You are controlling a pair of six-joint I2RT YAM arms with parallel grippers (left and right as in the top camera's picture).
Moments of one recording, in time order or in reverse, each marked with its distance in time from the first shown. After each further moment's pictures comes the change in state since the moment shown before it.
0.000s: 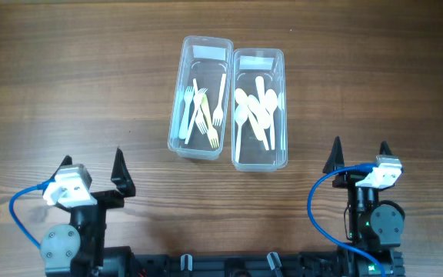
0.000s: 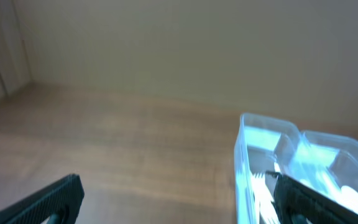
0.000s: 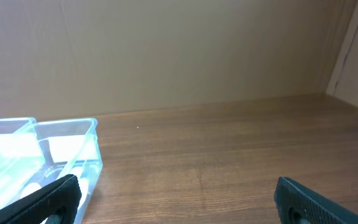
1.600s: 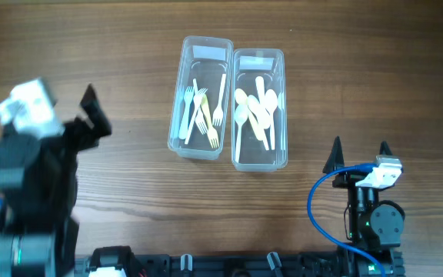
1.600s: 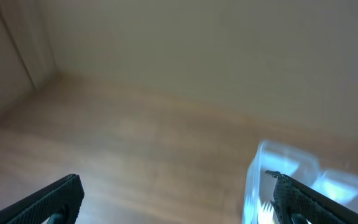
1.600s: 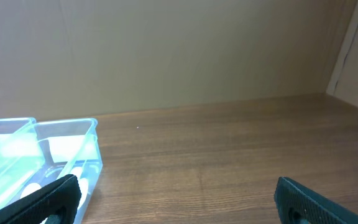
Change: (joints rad) left arm 0.000 0.654 0.612 -0.123 -0.121 -0.040; right arm 0.000 0.000 0.000 0.000 0.000 0.000
